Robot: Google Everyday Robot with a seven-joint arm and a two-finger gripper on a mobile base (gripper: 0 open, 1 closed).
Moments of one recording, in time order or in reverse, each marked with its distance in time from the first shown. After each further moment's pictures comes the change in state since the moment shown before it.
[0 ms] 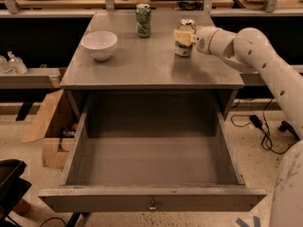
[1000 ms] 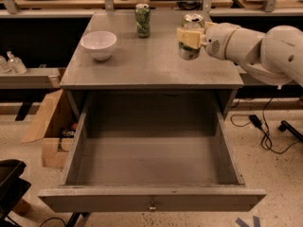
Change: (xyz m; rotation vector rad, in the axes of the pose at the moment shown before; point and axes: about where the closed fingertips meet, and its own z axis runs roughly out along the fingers) arm -0.052 0.096 -0.108 -0.047 -0.030 -0.057
